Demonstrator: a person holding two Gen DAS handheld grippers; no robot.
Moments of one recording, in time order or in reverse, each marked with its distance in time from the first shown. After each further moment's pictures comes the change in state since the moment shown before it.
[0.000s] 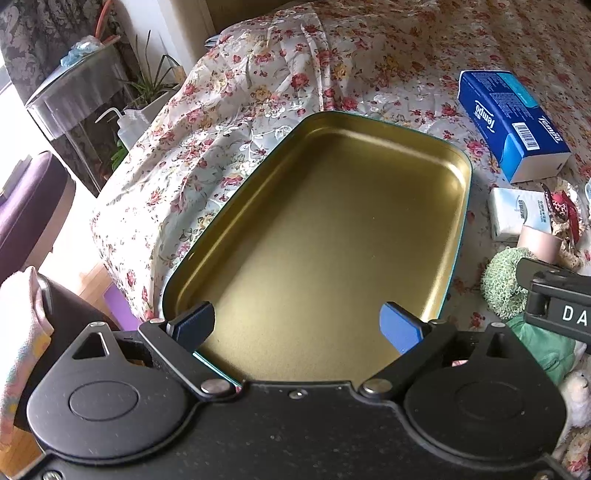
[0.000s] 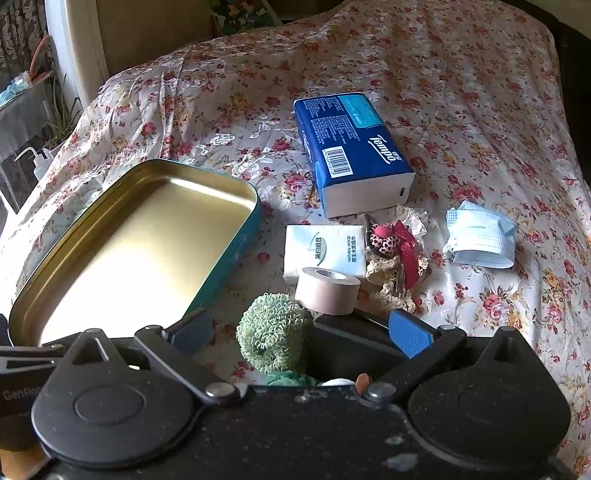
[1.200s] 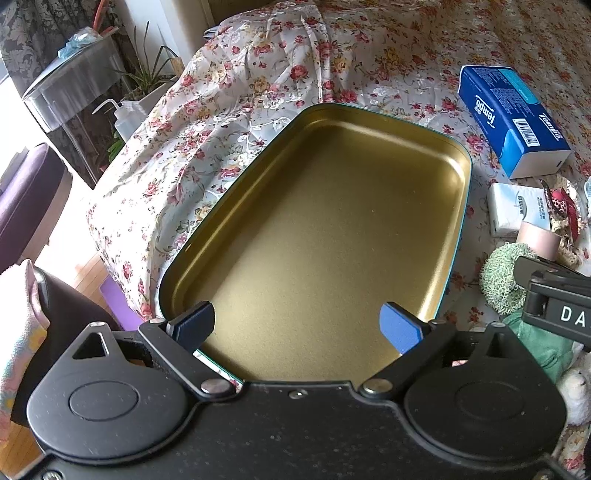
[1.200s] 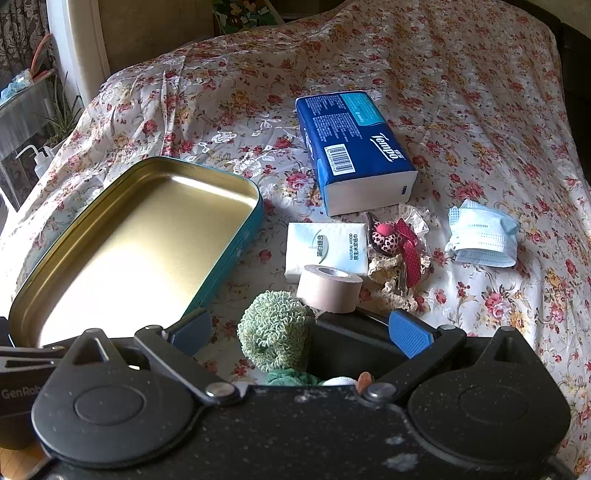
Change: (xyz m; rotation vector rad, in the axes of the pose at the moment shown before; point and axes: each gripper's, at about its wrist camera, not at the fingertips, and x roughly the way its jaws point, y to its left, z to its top) left arm 0.002 0.002 0.000 -0.009 0.025 -0.013; right arm 0.001 0.001 0.000 -0.004 0.002 0.004
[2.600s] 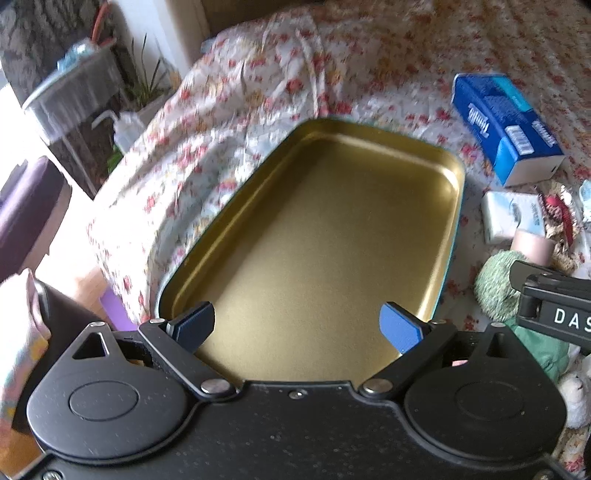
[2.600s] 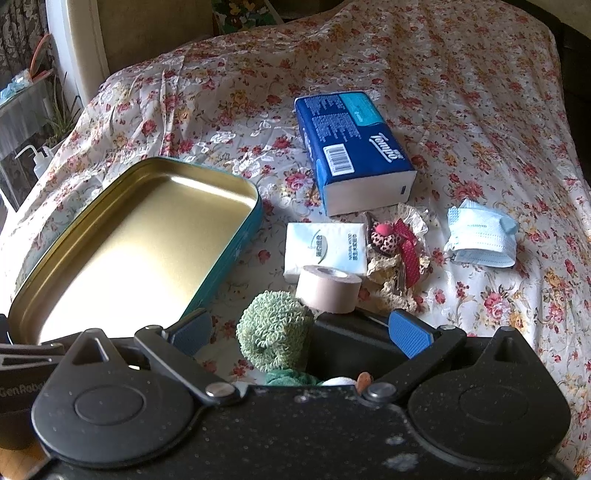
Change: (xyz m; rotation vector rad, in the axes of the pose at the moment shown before) left arm -0.010 -0.006 0.003 0.020 -0.056 -0.002; right arm 0.000 -0.002 0.000 0.005 -0.007 -0.001
